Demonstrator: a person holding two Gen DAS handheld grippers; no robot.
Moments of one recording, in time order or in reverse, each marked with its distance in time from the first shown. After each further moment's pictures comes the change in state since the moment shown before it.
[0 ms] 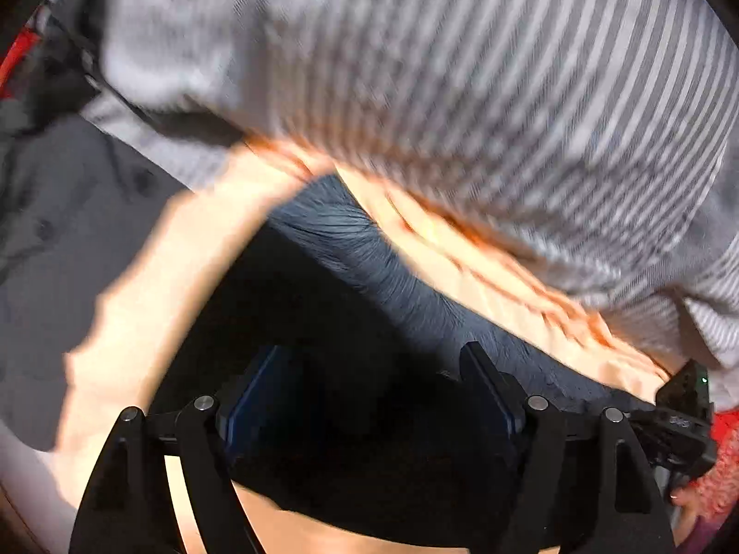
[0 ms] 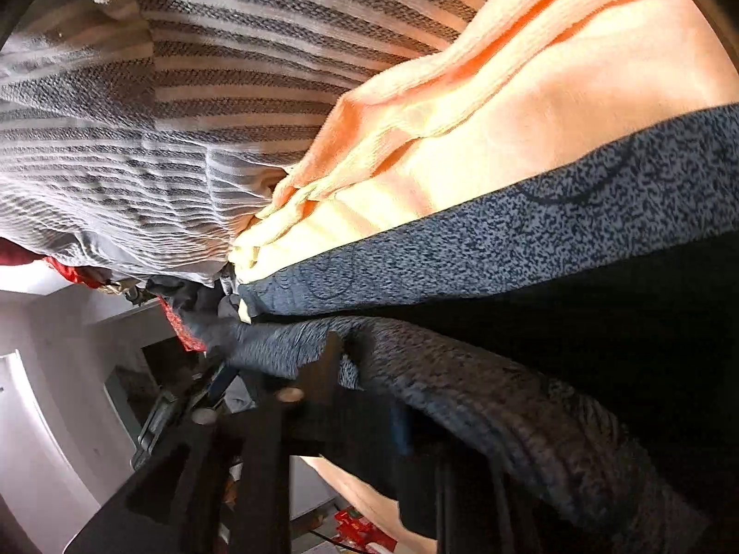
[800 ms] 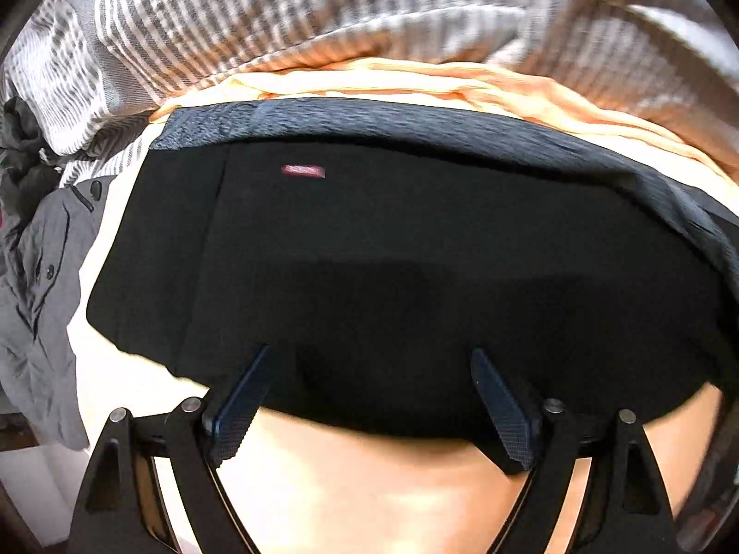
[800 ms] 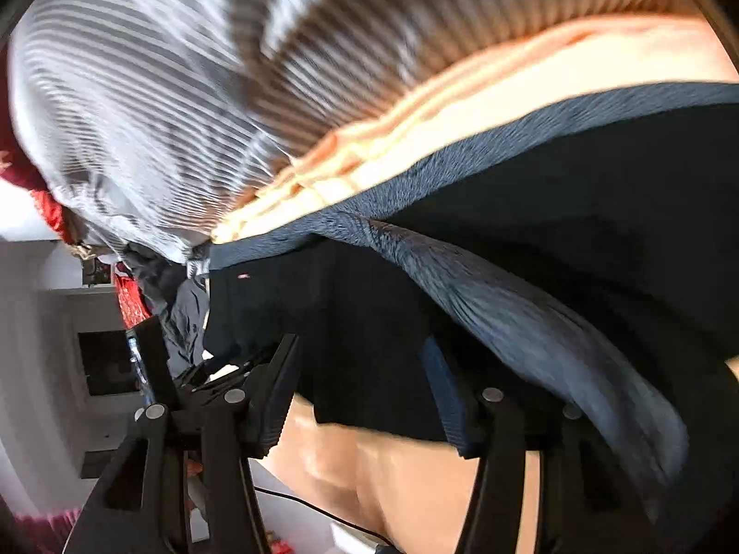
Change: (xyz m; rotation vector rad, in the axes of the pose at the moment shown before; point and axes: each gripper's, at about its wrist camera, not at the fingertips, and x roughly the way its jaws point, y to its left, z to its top) left arm 0.018 -0.108 -0.129 0.408 0.165 0.176; right arm -0.123 0.012 -0.118 -0.217 -0.207 -0.204
